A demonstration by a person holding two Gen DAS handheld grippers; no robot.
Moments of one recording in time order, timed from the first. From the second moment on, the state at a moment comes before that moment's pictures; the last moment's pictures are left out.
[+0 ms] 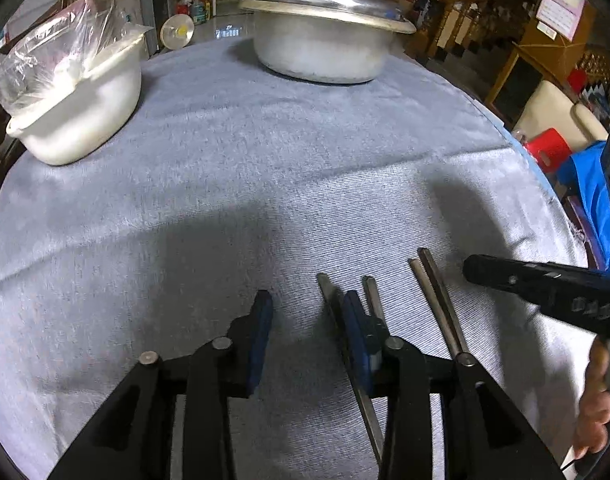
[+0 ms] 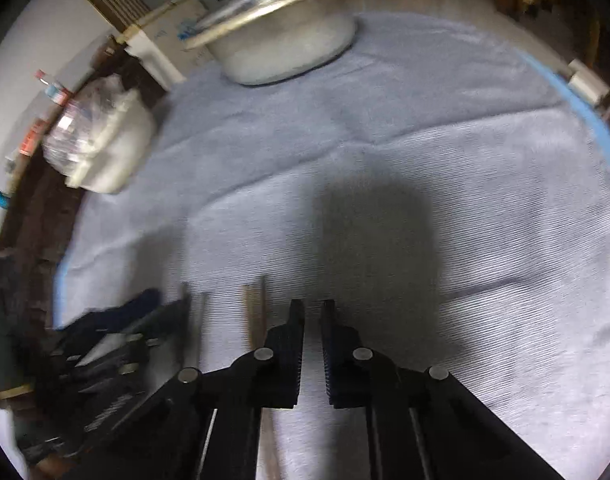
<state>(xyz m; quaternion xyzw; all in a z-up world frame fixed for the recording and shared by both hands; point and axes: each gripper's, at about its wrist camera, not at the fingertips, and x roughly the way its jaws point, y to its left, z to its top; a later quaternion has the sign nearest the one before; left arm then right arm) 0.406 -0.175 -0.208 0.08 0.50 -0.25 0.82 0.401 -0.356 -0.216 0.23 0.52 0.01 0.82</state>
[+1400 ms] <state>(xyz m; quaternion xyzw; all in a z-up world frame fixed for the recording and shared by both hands) 0.376 -0.106 -0.162 0.02 0.48 -0.25 0.84 0.362 -0.333 -0.155 0.16 0.49 0.00 0.86</state>
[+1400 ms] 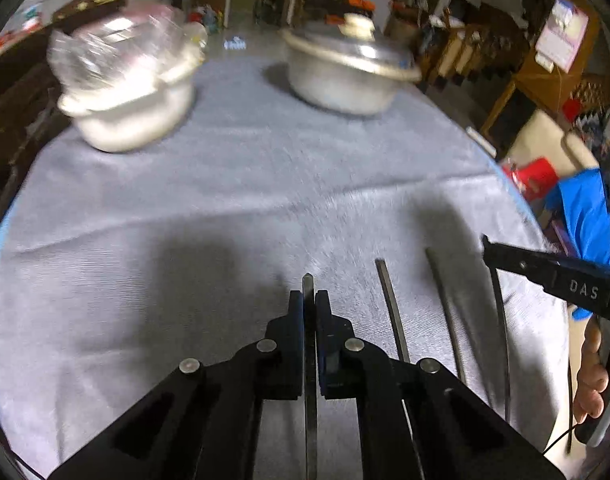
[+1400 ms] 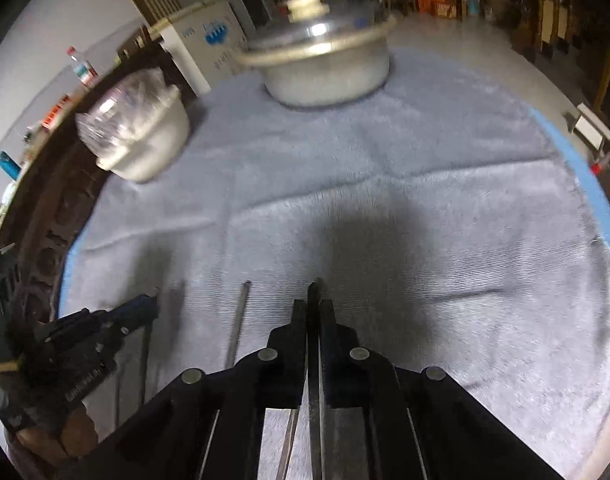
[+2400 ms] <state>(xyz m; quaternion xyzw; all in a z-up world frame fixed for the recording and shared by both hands) 0.169 0.014 -0.028 -0.07 0.28 -0.19 0.94 0.134 -0.268 -0.028 0.13 0.21 -0.04 0.97</state>
